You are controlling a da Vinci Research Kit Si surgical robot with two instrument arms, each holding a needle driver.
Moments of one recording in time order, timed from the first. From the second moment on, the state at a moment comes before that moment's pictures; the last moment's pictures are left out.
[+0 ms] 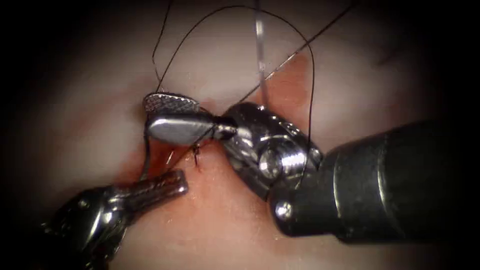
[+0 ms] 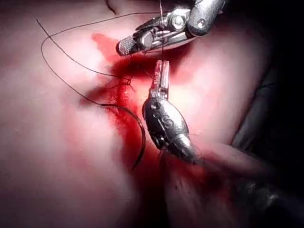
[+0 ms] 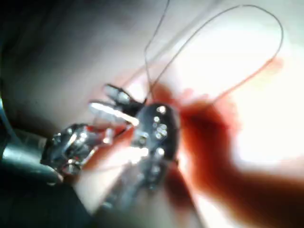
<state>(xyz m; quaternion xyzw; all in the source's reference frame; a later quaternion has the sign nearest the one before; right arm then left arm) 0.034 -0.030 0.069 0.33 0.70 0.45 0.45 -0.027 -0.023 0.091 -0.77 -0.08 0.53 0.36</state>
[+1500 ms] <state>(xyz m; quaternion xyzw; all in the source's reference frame) 0.036 -0.028 0.077 0.19 0.55 0.54 0.61 -0.028 -0.021 0.090 -0.75 -0.12 0.55 0.34</state>
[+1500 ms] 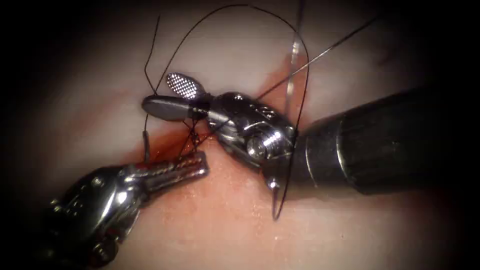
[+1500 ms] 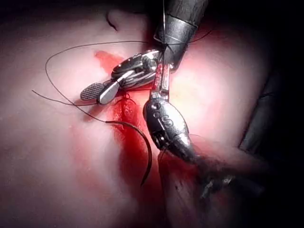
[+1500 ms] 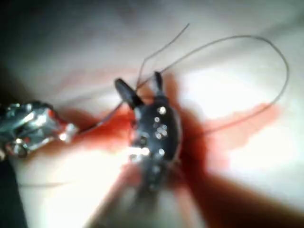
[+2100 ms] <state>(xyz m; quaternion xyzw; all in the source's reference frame) 0.036 -0.028 0.077 0.19 0.55 0.53 0.61 -0.025 -0.020 0.091 -0.73 -0.13 0.56 0.36</state>
